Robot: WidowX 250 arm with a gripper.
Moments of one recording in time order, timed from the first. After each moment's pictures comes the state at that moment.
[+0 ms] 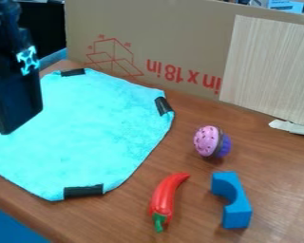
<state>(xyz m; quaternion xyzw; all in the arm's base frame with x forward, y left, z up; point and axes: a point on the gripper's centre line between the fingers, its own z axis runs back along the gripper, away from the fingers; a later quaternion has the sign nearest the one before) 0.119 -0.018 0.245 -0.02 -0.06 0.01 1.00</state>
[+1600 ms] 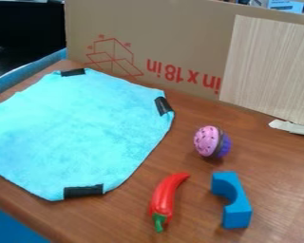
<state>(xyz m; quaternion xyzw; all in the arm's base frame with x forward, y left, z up) 0.180 0.238 0.082 0.00 -0.23 0.23 0.95</state>
